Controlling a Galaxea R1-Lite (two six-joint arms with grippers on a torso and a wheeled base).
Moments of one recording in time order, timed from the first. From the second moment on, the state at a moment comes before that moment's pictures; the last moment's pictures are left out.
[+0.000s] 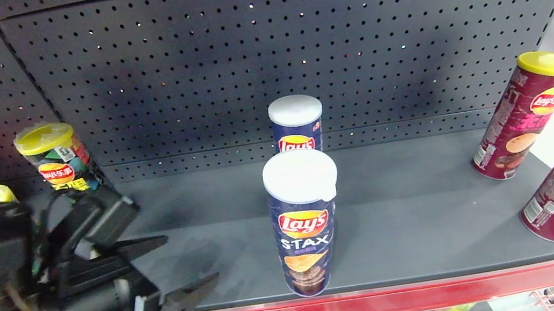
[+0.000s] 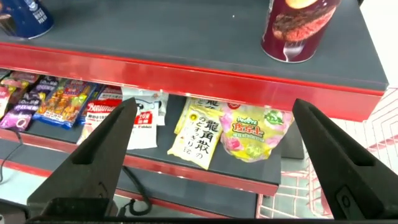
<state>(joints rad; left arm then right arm) -0.50 1.27 -0.52 -0.26 -0.15 0.09 0.08 0.10 -0.10 0.15 0.12 -0.02</state>
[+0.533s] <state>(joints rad) -0.11 0.39 -0.39 0.42 0.14 -0.02 0.08 0.10 -0.03 0.00 0.03 -0.01</state>
